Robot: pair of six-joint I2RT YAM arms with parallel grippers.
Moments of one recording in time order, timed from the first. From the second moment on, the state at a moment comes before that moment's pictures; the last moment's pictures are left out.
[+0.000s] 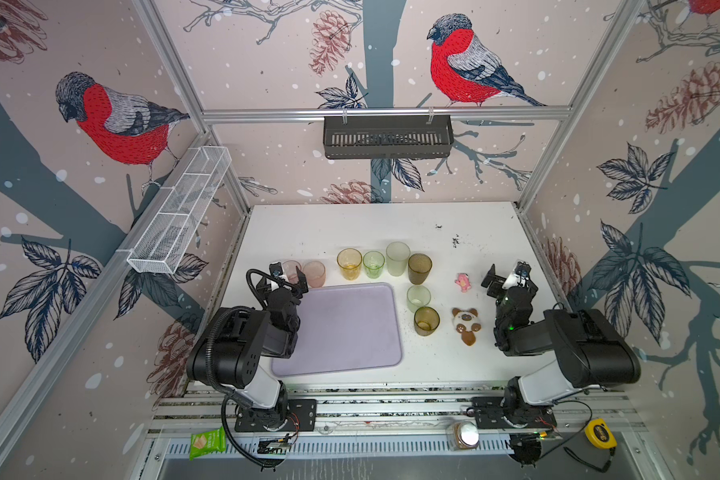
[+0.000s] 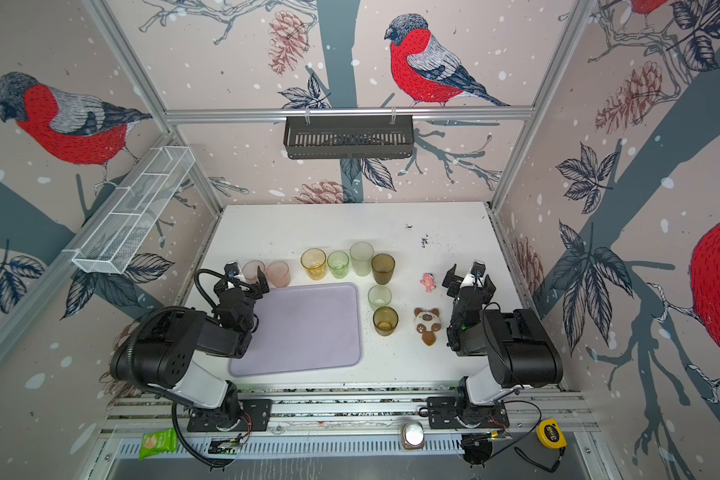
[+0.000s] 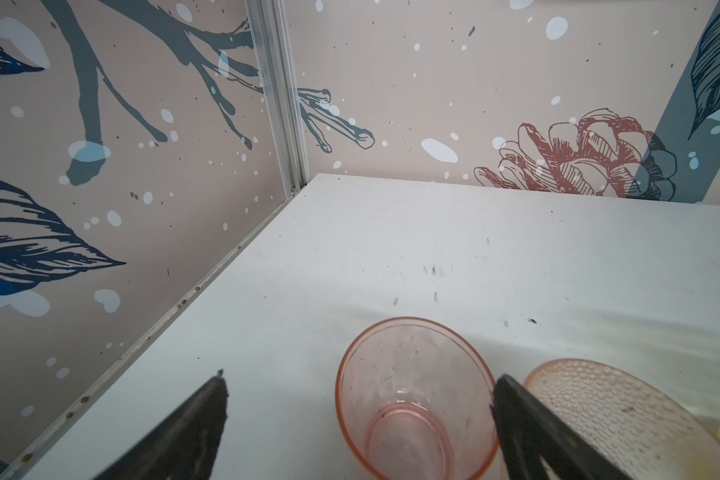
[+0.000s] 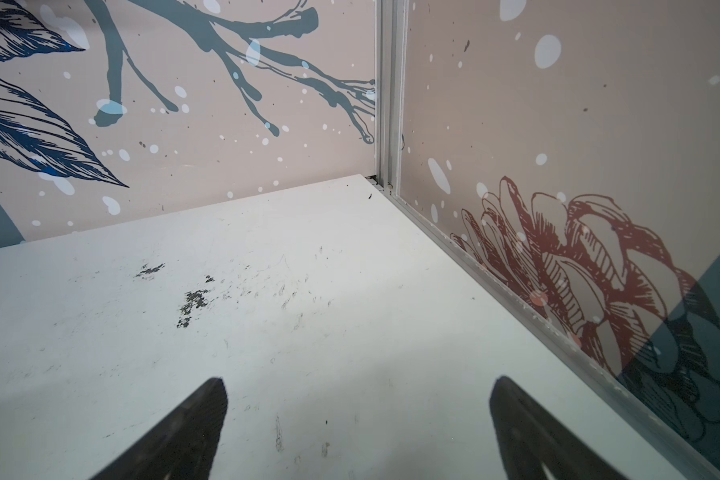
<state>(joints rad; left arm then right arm) -0.11 1.57 0.21 1.23 -0.39 -0.01 0.04 1.54 0.19 1.23 0.36 0.08</state>
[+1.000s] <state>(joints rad) -0.11 1.30 0.22 1.07 -0.39 -0.03 0.06 1.34 0.20 1.12 0.29 0.03</state>
